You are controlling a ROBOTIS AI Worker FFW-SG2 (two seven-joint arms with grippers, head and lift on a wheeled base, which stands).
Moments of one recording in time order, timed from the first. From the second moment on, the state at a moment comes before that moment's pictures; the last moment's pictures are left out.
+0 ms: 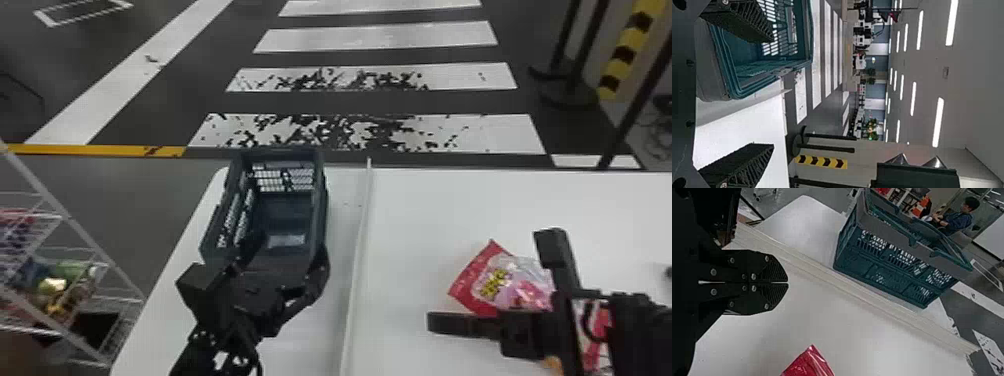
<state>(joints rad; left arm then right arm) 0.49 0.18 -0.05 -2.00 0.15 0.01 -0.12 0.03 -0.19 0.08 -1.88 -0.37 1.27 0.67</state>
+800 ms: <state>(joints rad) 0.49 0.18 -0.05 -2.00 0.15 0.01 -0.12 -0.09 -0.15 0.16 -1.72 -0.24 1.17 0.64</state>
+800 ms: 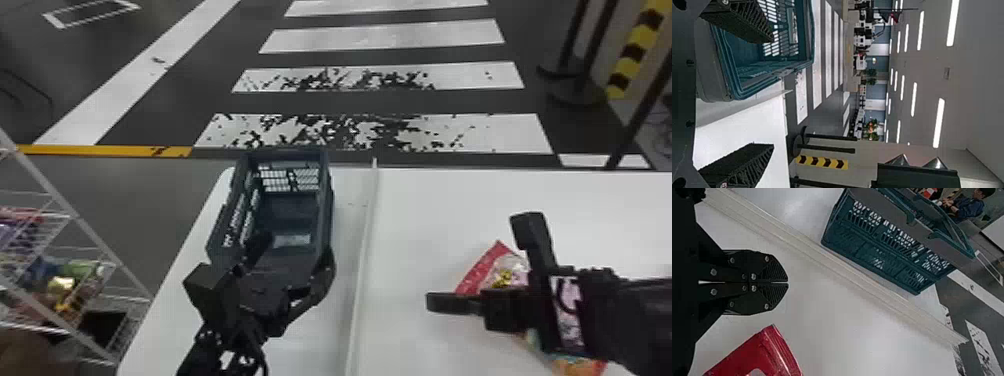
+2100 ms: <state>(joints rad) 0.49 0.18 -0.05 -2.00 0.15 0.01 -0.12 -0.16 -0.15 0.17 -1.57 -0.09 0.98 0.58</state>
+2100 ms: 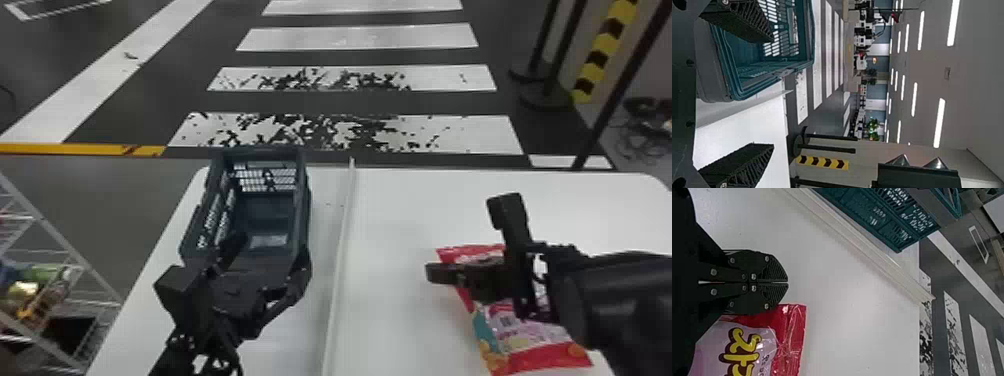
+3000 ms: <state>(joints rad) 0.48 0.18 -0.05 -1.99 0.15 0.01 -0.12 -0.17 -0.17 0.16 -1.54 -0.09 0.95 0.58</state>
